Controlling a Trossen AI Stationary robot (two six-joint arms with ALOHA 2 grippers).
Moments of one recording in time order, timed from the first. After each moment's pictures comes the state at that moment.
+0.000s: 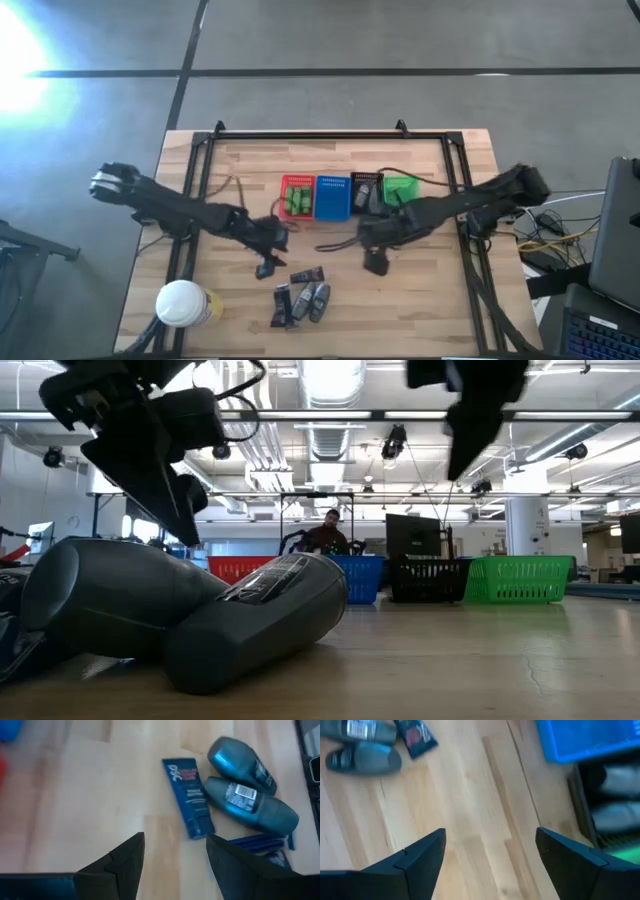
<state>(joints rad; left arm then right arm) -0.22 1.35 0.70 -0.20 0.10 -0.39 0.26 1.56 1.27 -0.92 0.13 0.58</state>
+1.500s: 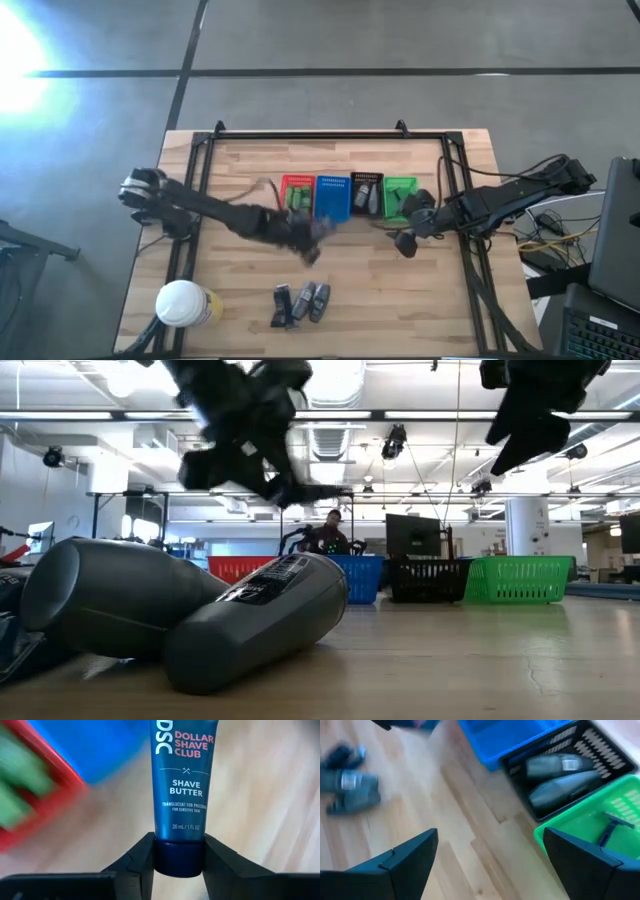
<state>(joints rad) -0.19 1.59 1.11 -0.41 -0.26 -0.98 0.30 1.06 0.85 -0.75 0.36 0.81</state>
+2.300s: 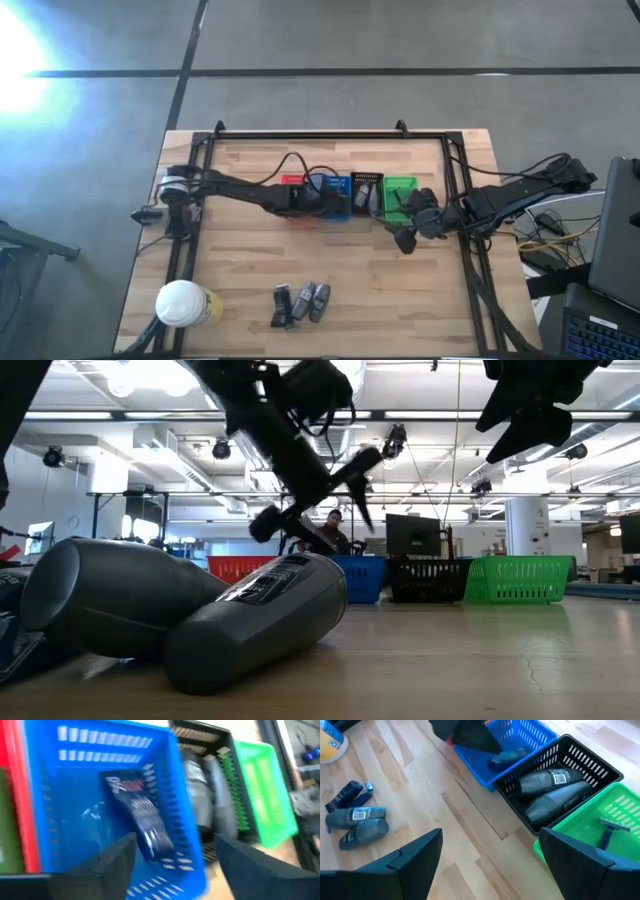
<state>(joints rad) 0.03 1.86 1.25 -0.16 -0.36 -1.27 0.33 1.04 0.85 -0.72 0.45 0.88</state>
